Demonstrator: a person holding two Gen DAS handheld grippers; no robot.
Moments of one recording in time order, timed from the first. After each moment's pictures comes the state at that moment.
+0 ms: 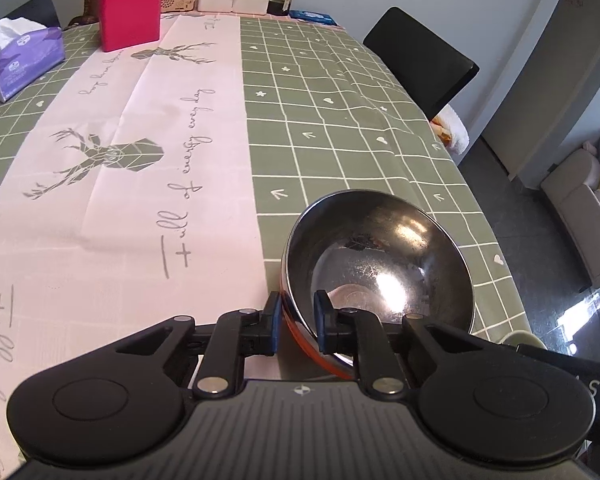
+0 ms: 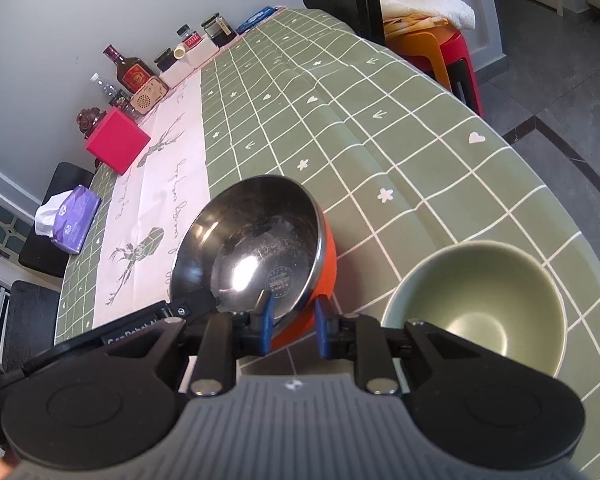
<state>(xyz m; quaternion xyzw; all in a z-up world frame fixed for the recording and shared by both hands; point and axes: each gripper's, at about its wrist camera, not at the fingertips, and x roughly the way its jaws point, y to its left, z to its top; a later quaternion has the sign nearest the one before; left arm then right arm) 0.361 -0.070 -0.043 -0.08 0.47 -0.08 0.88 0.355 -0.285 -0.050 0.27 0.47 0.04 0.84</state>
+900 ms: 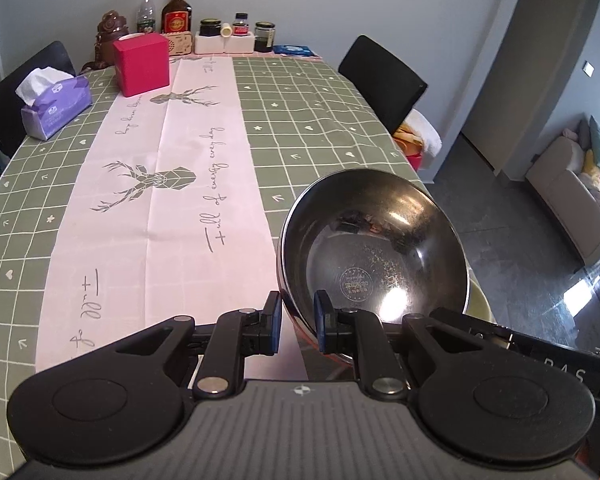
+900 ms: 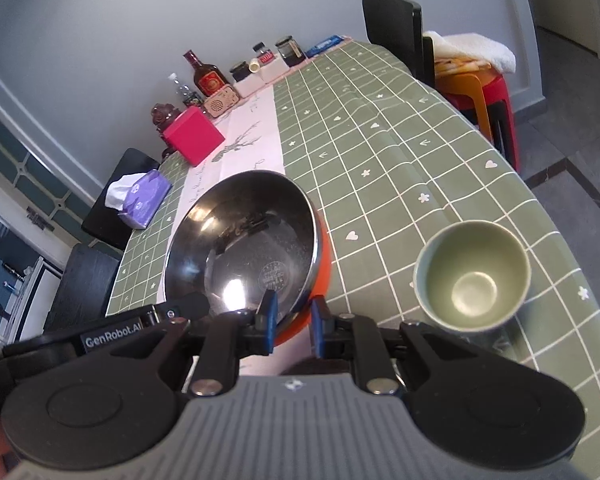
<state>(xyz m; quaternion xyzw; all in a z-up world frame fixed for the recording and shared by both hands) 0.257 -0.055 0.044 -0.04 0.43 -0.11 0.89 0.248 -0.278 0.021 0.24 0.41 0.12 0.87</state>
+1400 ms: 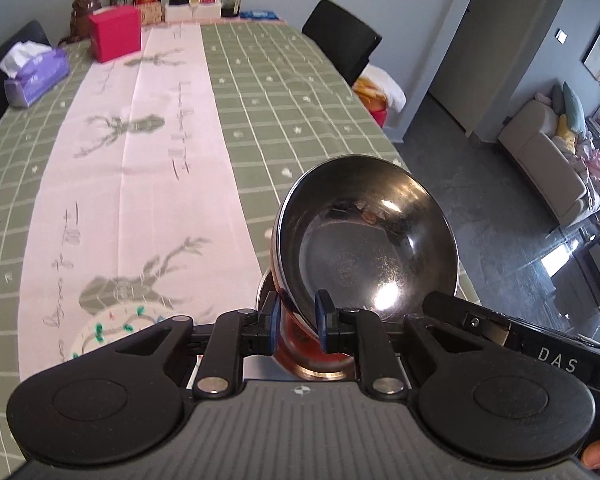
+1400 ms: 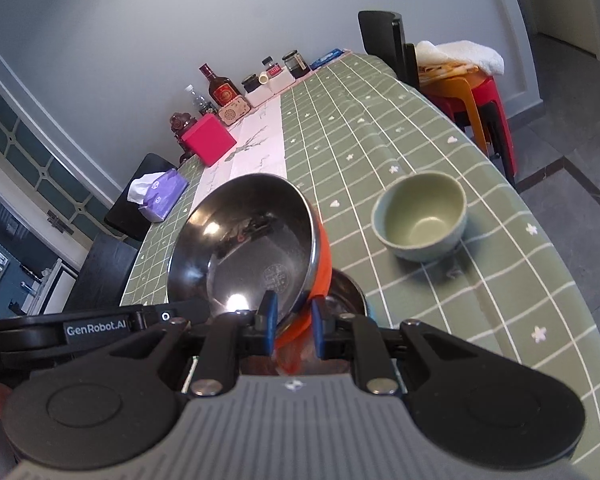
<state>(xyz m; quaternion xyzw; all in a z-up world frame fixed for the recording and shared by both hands) 0.193 -0.067 0.033 -0.03 0.48 -0.15 0.86 0.161 -0.315 0.001 0.27 0.39 0.13 0.87</state>
